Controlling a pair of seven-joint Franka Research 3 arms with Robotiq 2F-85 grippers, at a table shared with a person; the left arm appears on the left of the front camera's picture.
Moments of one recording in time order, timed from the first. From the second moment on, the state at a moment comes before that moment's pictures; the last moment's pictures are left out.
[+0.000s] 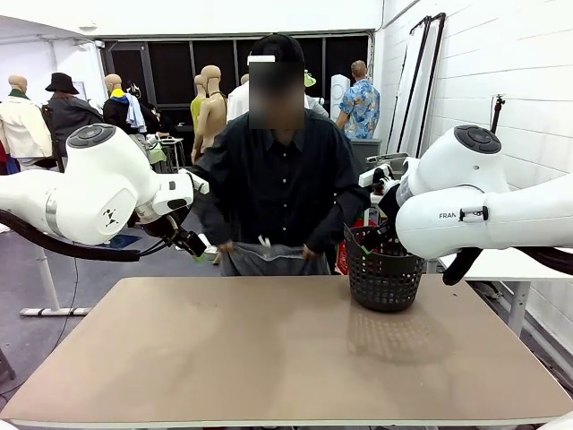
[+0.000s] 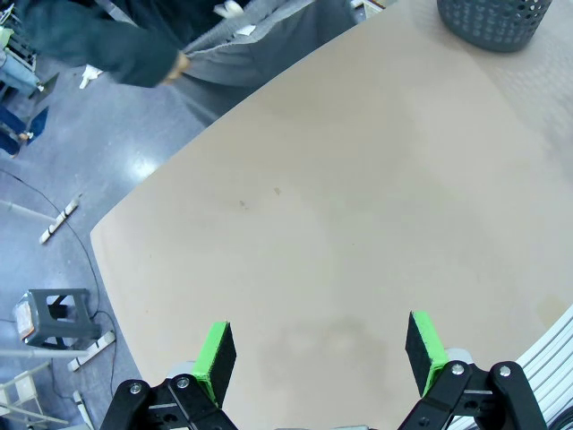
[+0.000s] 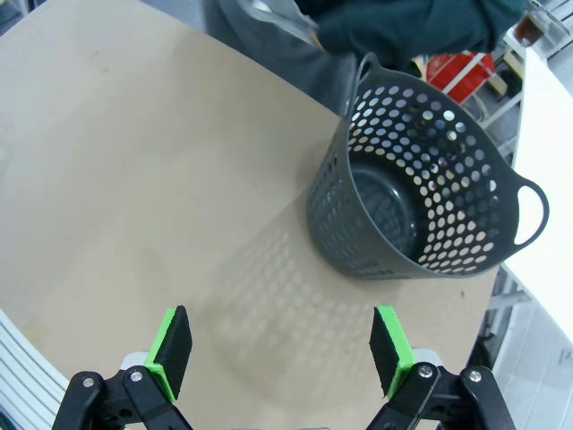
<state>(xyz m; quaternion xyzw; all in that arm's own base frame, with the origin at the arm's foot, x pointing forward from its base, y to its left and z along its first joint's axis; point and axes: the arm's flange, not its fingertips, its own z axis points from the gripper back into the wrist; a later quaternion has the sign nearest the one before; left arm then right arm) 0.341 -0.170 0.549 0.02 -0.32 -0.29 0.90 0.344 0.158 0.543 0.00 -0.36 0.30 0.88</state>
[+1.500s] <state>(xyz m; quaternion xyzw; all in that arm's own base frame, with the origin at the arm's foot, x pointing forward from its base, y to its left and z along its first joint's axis) 0.341 -0.170 0.549 0.02 -0.32 -0.29 0.90 0.344 0.158 0.543 0.00 -0.36 0.30 0.88</state>
